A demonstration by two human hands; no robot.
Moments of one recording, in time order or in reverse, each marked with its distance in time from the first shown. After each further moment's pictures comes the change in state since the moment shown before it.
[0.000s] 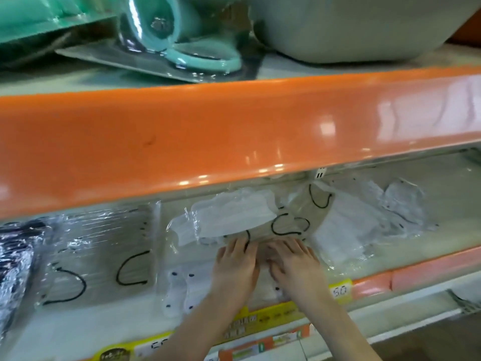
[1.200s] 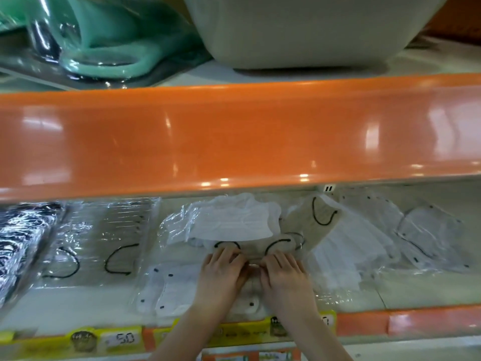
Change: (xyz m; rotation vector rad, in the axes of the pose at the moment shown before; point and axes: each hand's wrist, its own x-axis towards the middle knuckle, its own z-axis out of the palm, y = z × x) left_hand 0.007 0.021 0.017 -0.015 0.093 -0.173; right_hand 0.006 0.033 0.011 0.099 0.039 -0.165
